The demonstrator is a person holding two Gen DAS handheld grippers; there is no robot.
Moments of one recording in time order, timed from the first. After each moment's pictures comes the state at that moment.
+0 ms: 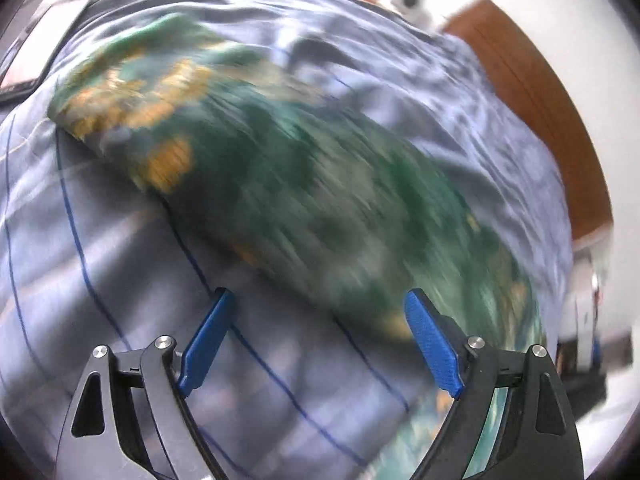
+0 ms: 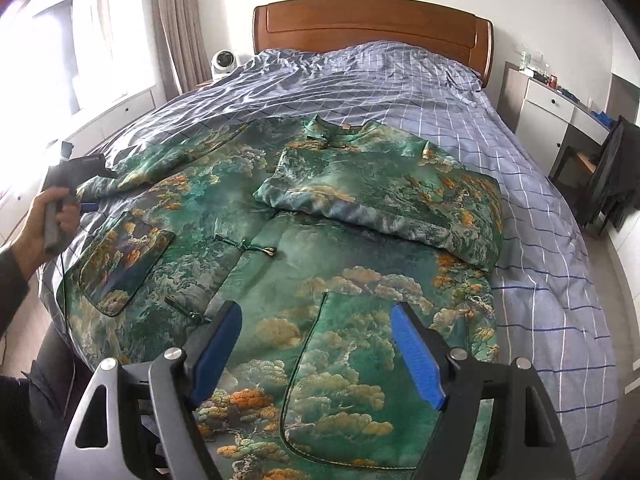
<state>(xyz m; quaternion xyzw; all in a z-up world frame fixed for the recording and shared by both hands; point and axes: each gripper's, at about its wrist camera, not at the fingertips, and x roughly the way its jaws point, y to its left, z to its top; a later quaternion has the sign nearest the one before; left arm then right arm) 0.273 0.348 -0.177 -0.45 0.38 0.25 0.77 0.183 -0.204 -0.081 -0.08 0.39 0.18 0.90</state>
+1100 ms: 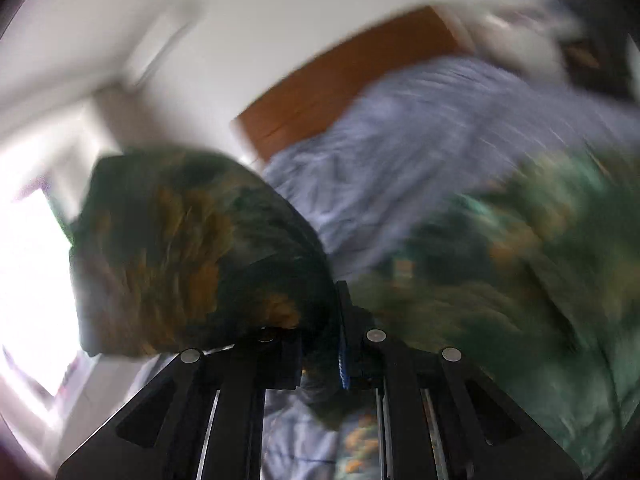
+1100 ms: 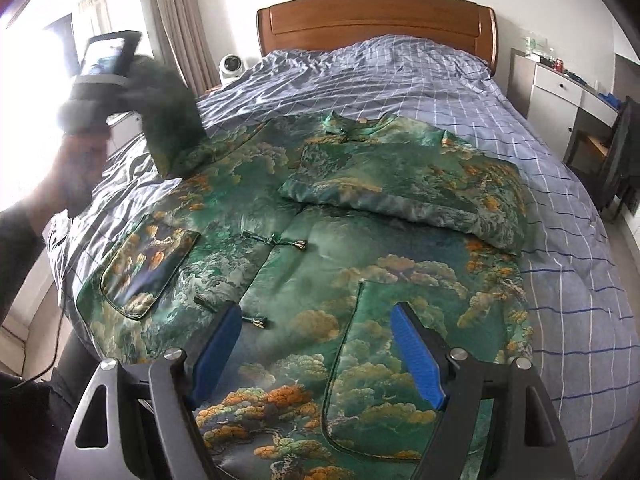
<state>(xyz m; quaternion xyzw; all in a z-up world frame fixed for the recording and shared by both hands) 0.334 0.026 -0.052 0.27 0.27 0.15 0.91 0.172 -0.197 -0.088 -0.04 0.40 0.20 0.89</state>
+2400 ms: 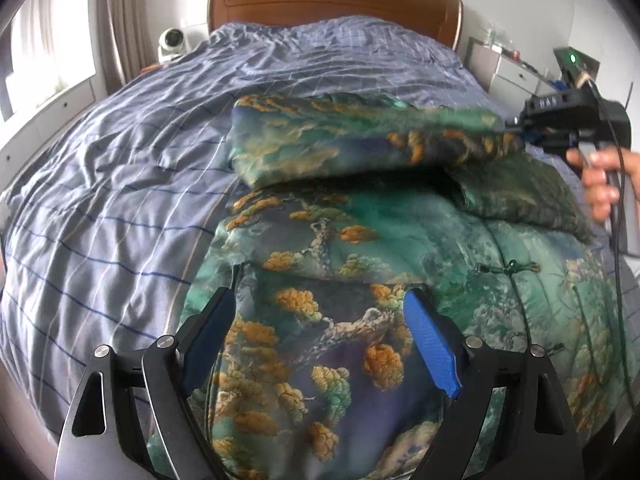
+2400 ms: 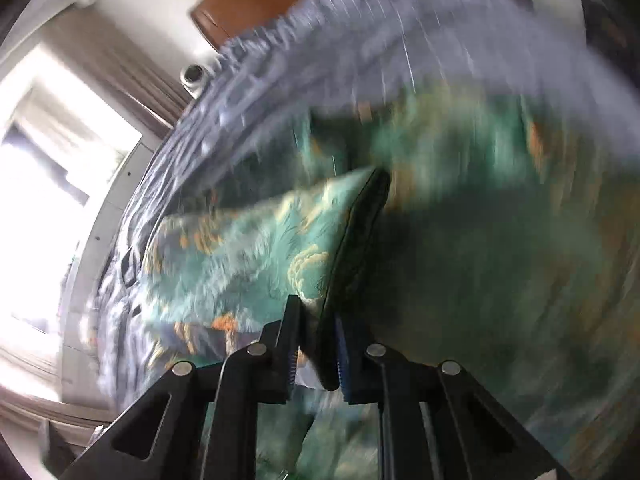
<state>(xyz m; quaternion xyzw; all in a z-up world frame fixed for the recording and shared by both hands) 0.208 0.099 -0.121 -0.07 0.41 0.03 0.91 0.443 -0.142 -0.107 0.12 0.49 0.21 0.84</state>
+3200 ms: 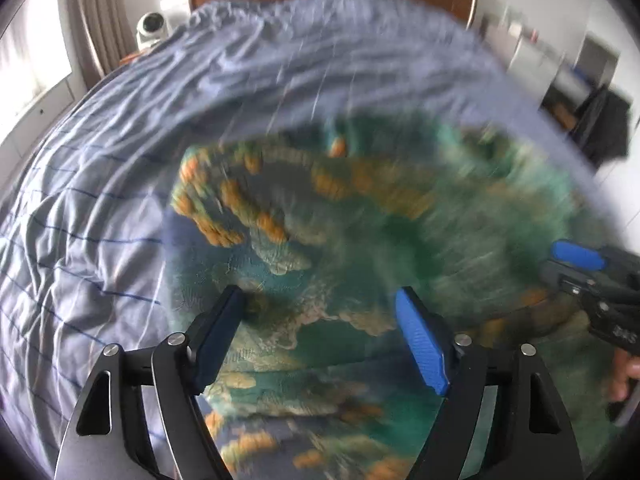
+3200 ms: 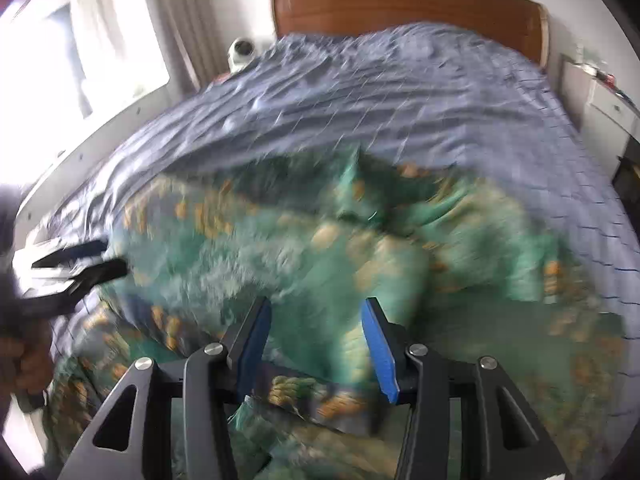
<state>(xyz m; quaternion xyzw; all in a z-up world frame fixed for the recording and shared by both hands) 0.408 0.125 -0.148 -0.03 0.48 0.03 0.88 0.443 -0.089 -0.114 -0.07 0.43 0.25 0.86</state>
